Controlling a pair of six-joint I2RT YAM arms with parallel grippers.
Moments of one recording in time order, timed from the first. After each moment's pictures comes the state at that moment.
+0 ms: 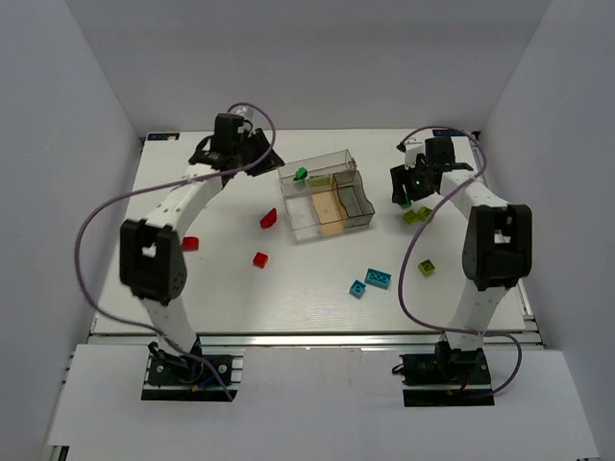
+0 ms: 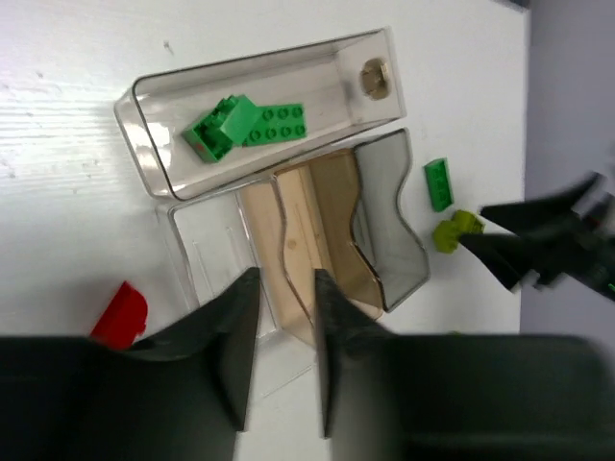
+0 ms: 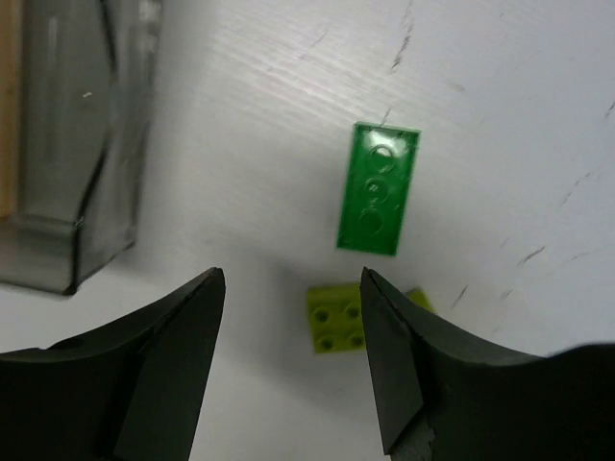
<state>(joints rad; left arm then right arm) -0.29 1.94 1.69 -0.38 0.28 -0.61 0.08 1.83 1.34 -0.42 -0.33 -0.28</state>
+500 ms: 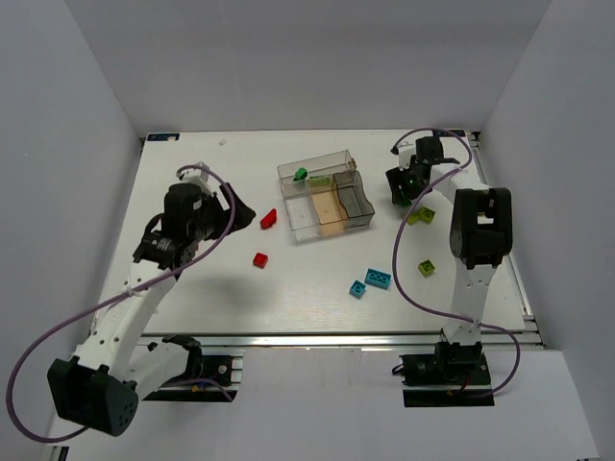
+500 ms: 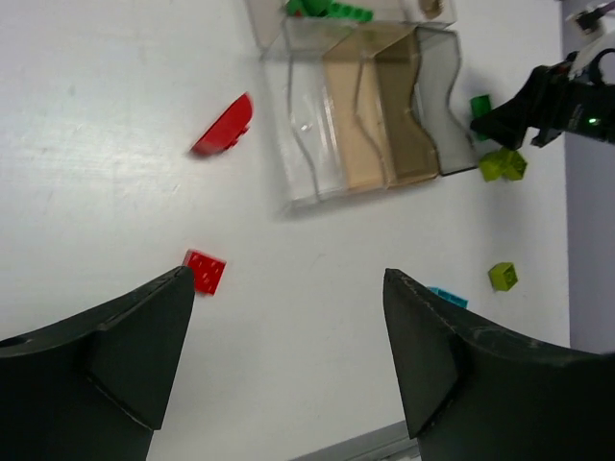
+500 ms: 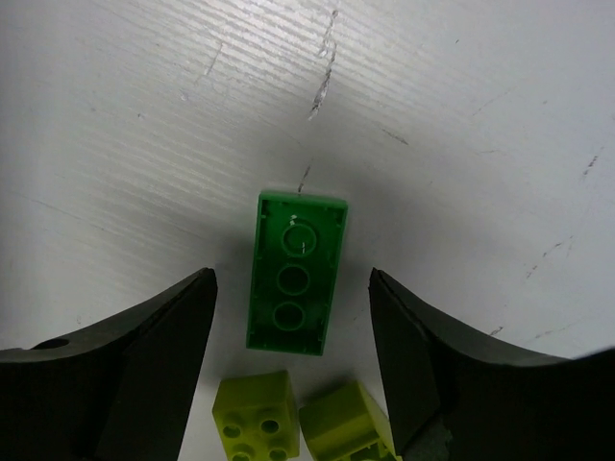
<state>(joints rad) -0.28 1.04 0.96 -0.42 0.11 -0.57 0.08 2.13 1.58 -0.46 -0.20 -0.35</state>
